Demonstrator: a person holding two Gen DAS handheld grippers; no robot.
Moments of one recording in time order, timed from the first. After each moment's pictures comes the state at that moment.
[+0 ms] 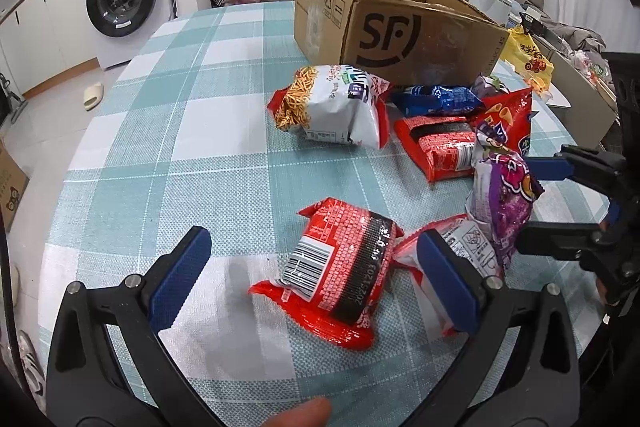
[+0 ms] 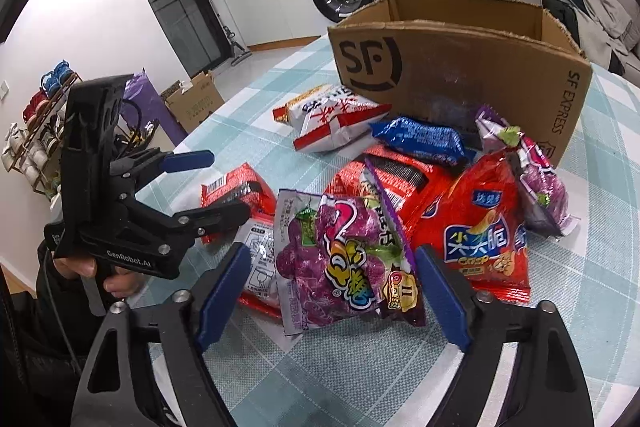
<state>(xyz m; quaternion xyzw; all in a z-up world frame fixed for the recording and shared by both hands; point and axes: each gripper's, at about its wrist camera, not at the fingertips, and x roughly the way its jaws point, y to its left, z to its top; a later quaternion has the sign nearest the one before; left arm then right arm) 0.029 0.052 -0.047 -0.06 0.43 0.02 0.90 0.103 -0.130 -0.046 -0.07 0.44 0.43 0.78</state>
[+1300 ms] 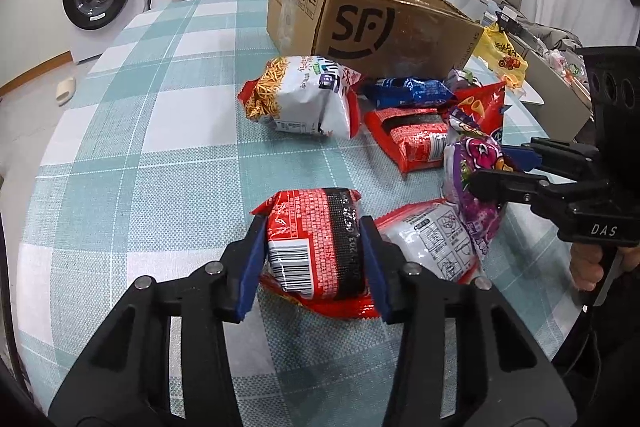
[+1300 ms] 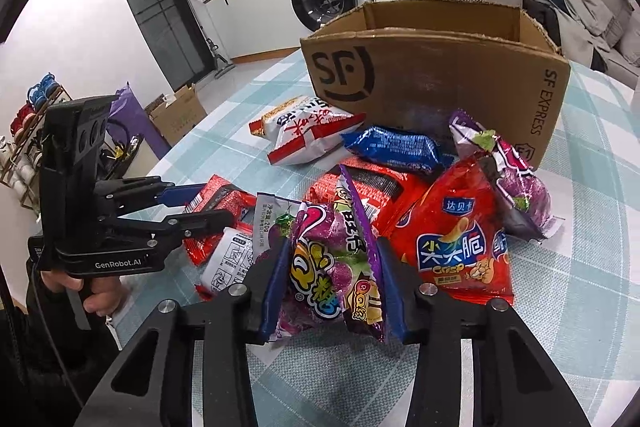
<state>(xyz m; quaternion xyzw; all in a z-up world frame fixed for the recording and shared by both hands) 0.027 0.052 -0.051 -0.08 0.43 -0.04 0.90 0.110 -0.137 -0.045 -0.06 0.43 0.40 0.81</state>
